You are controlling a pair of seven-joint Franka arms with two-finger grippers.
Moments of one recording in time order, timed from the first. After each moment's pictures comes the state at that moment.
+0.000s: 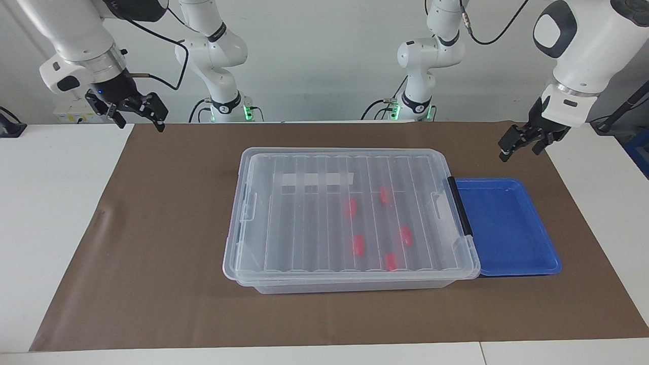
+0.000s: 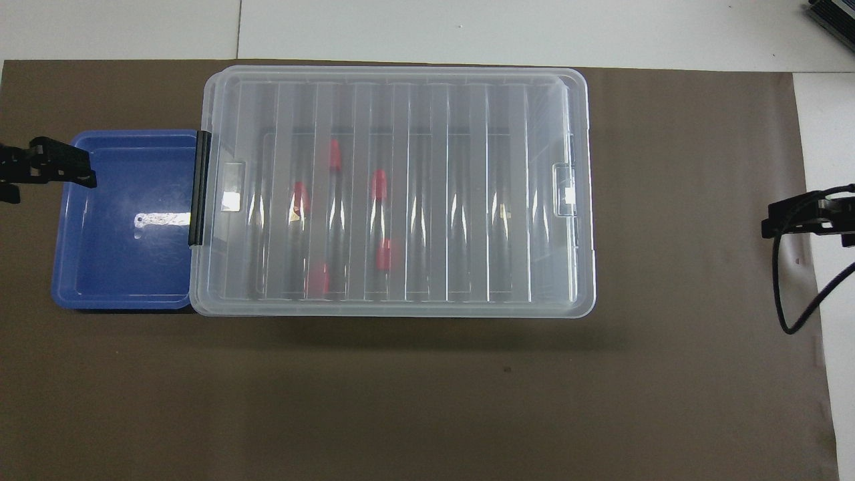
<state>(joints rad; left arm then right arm) 0.05 0.08 -0.06 -1.53 0.00 1.64 -0.16 0.09 -0.04 -0.15 -1.56 -0.02 1.45 0.08</state>
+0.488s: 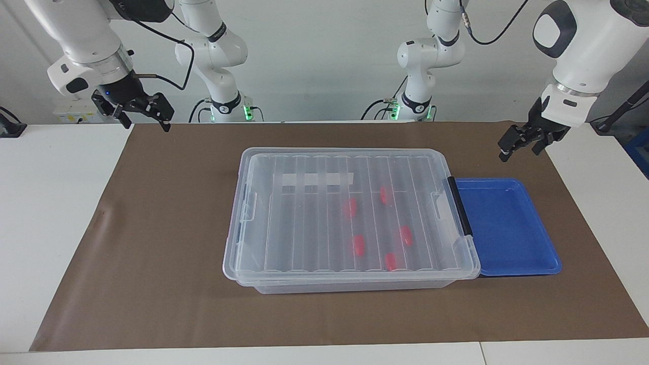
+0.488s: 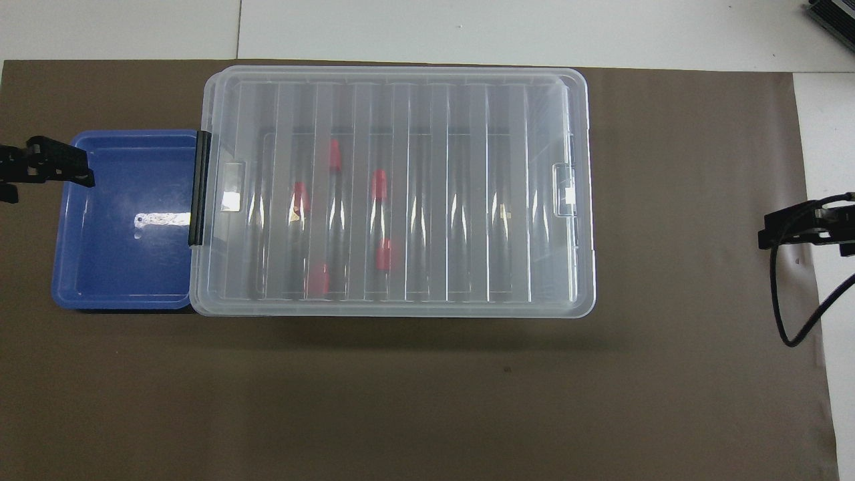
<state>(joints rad) 0.05 0.08 -0.05 -1.53 0.00 1.65 -0.16 0.11 -0.03 -0.14 -1.57 -0.02 1.46 0.07</state>
